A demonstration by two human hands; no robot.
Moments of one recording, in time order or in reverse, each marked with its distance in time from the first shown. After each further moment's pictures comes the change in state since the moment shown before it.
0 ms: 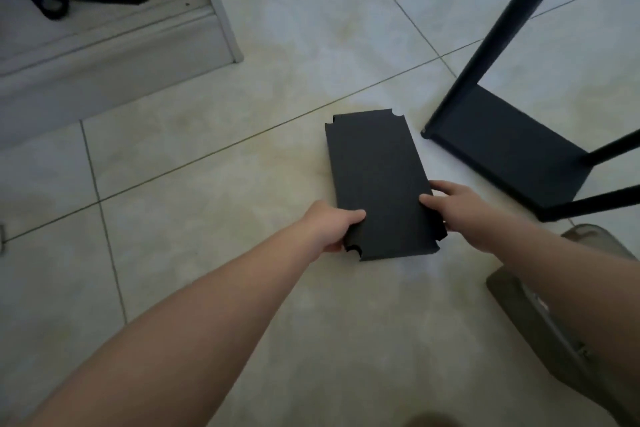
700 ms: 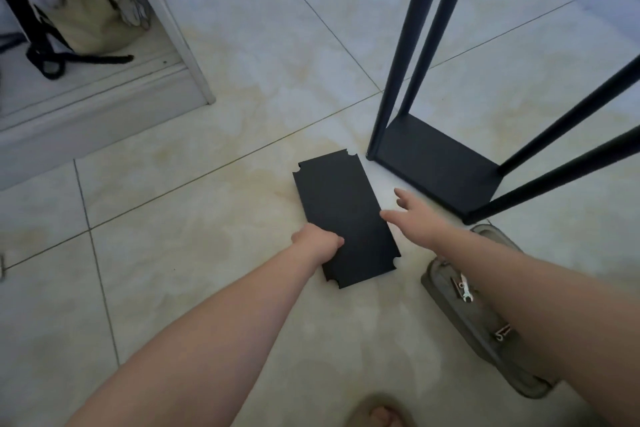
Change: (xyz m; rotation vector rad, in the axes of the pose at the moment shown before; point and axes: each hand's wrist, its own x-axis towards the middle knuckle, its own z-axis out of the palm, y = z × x) left_hand -0.045 0.023 0.070 0.246 0.146 -0.012; right_hand -0.064 -0.007 -0.048 -0.188 -0.023 -0.118
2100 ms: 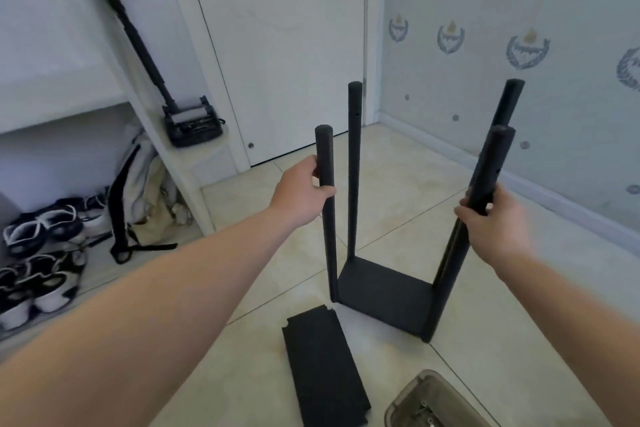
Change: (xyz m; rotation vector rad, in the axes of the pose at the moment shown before) left_hand -0.245 0.297 -0.125 0.154 0.518 1.070; right_hand -0.190 -0.138 -0.275 0.335 0.821 -0.491
